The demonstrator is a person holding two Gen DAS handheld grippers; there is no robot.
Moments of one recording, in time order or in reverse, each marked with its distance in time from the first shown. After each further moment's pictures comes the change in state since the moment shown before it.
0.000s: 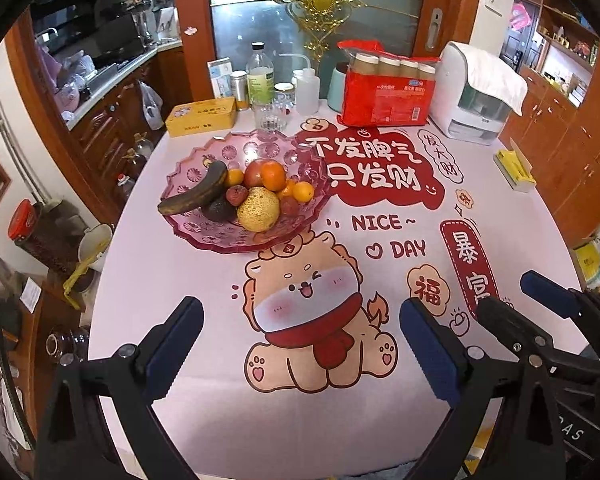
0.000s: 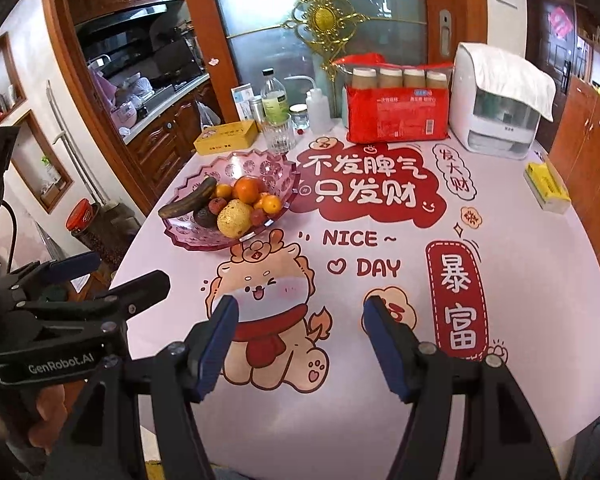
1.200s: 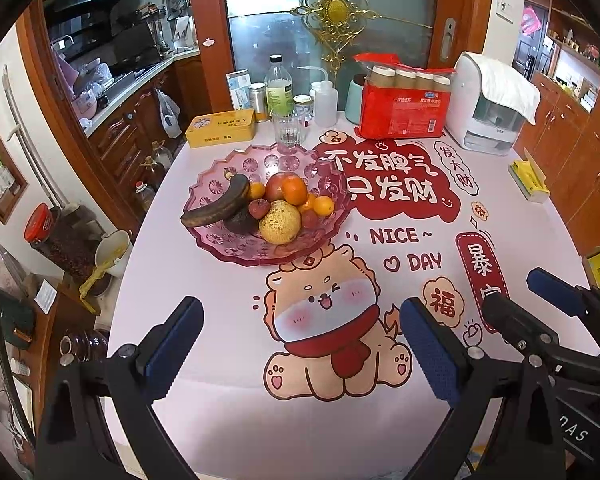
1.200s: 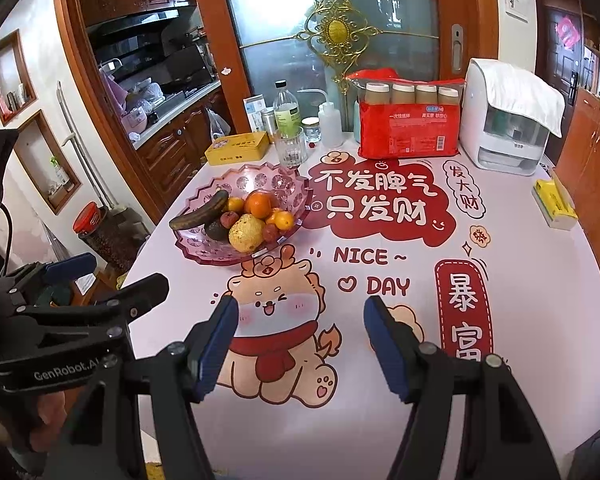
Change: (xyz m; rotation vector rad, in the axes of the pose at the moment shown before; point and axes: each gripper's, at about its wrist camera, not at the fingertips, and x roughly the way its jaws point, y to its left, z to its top) left arm -0.010 0.002 0.003 -0.016 -0.030 0.064; right arm -0.003 0.006 0.011 -0.026 -0.028 0.031
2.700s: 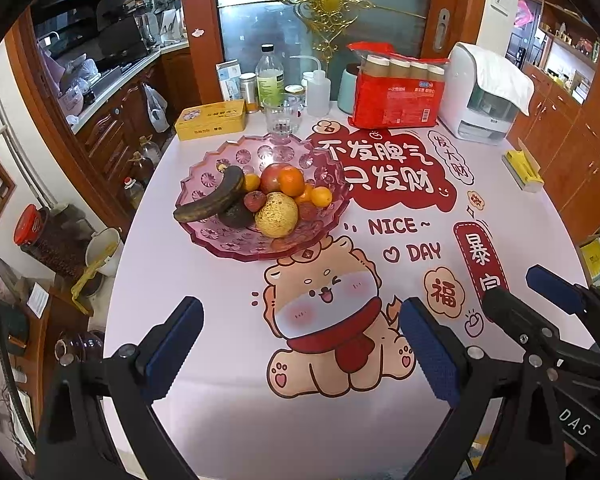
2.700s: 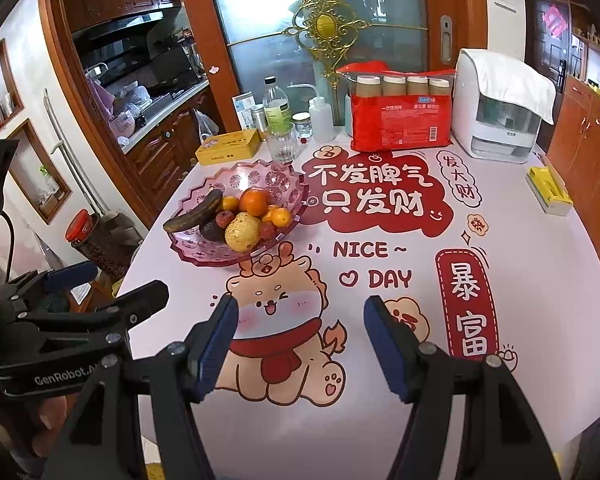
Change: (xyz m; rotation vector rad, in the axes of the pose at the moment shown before) left arm 0.012 0.006 -0.002 0.023 0.023 -0.032; right arm 0.004 0.000 0.002 0.016 0.007 -0.011
